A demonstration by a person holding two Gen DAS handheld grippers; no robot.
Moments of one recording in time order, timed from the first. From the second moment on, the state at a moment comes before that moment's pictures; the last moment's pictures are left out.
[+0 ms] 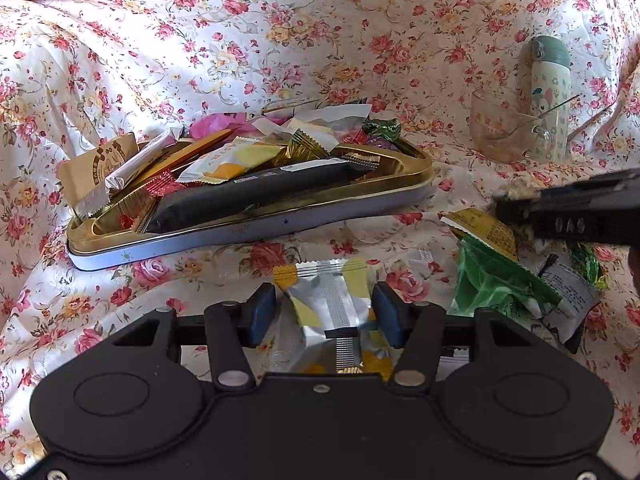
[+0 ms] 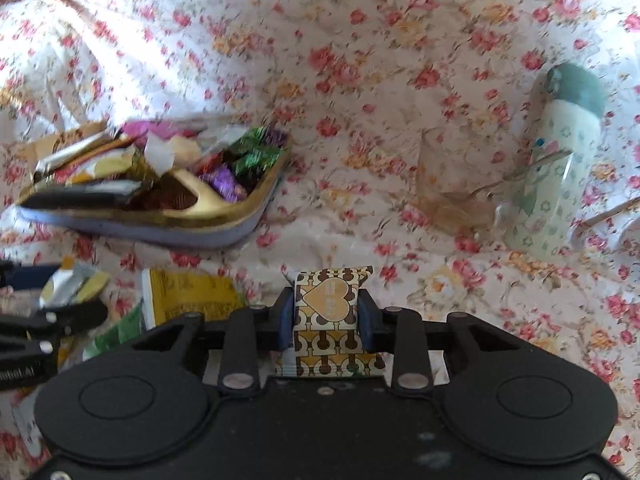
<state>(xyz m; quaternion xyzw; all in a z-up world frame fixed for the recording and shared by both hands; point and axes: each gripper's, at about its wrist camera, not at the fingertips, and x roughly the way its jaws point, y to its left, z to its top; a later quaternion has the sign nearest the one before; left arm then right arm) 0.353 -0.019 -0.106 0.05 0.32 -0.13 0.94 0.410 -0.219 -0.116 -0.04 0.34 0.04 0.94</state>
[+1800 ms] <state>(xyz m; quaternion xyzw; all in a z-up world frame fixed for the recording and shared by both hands) 0.347 -0.045 -0.096 0.12 0.35 -0.08 0.92 0.267 -0.233 -0.102 0.04 0.41 -0.10 0.90</state>
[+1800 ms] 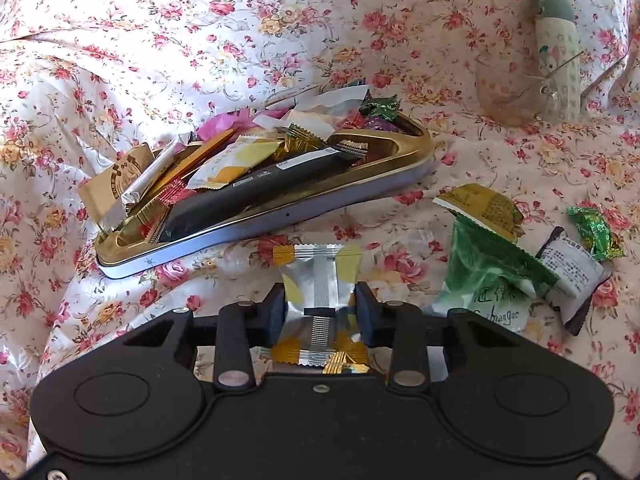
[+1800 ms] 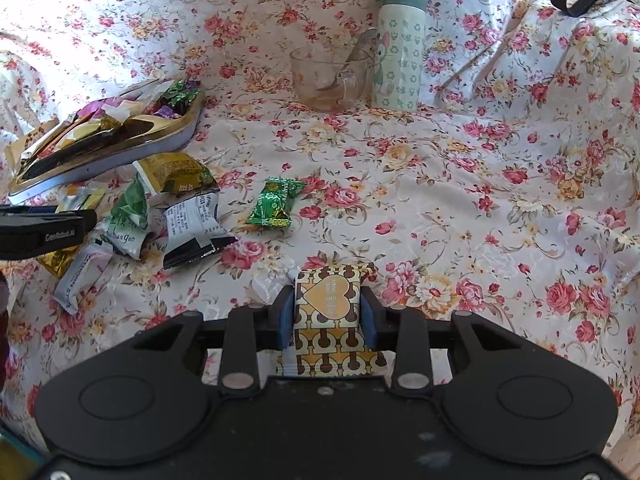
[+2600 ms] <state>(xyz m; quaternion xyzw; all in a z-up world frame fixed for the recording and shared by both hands) 0.244 -0.027 -0.030 0.04 0.36 -0.11 0.93 0.266 -0.247 -0.104 0.08 0.40 -0.08 0.91</state>
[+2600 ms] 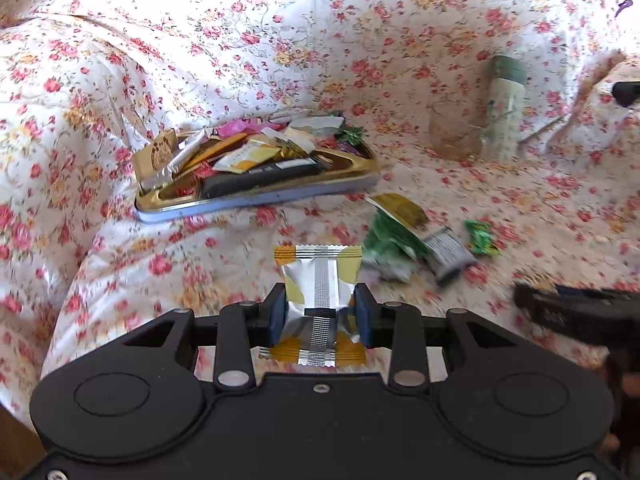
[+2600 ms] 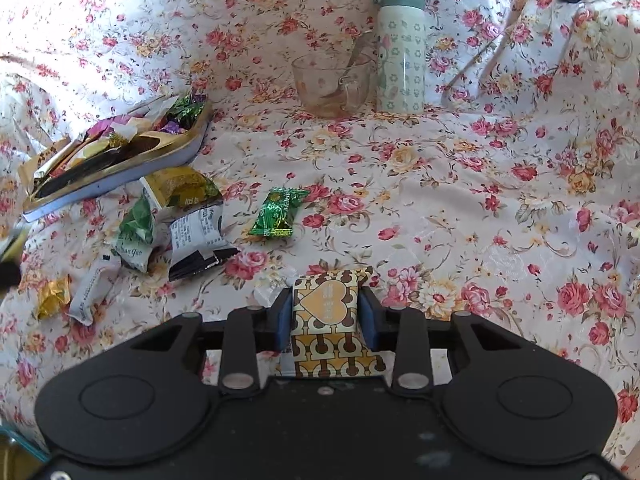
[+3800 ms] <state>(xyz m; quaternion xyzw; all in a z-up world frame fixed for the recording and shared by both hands) 0.118 -0.029 -0.020 0.04 0.45 -0.11 0.89 0.109 -0.227 -0.027 0.12 0.39 0.01 0.91</state>
